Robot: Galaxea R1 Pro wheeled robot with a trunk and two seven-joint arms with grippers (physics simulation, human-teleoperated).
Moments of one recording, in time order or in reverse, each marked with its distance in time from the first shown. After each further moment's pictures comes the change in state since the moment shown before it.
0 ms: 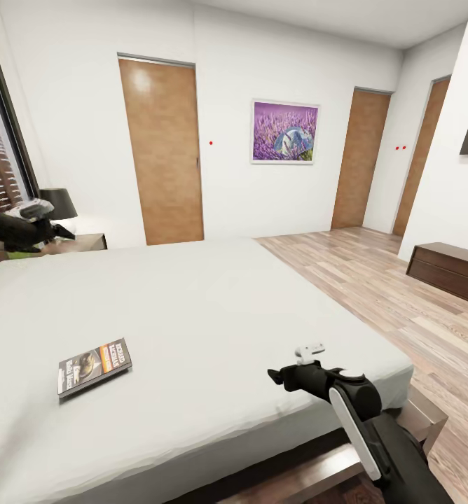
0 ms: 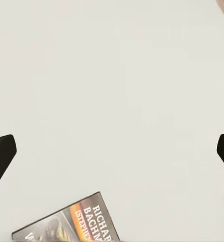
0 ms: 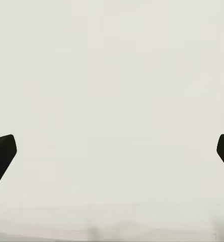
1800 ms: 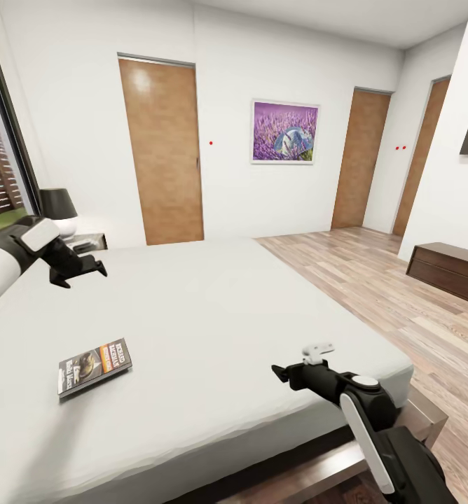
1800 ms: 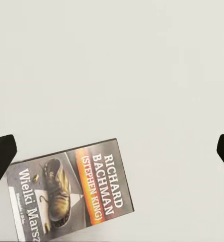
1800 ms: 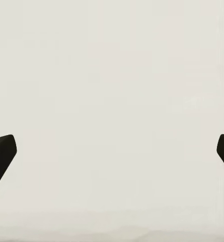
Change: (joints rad) left arm -0.026 -0.337 -0.144 0.478 -0.001 -0.002 0.131; right arm 0.056 0.000 -0.057 -0.086 -0.007 -0.038 0.020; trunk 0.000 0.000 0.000
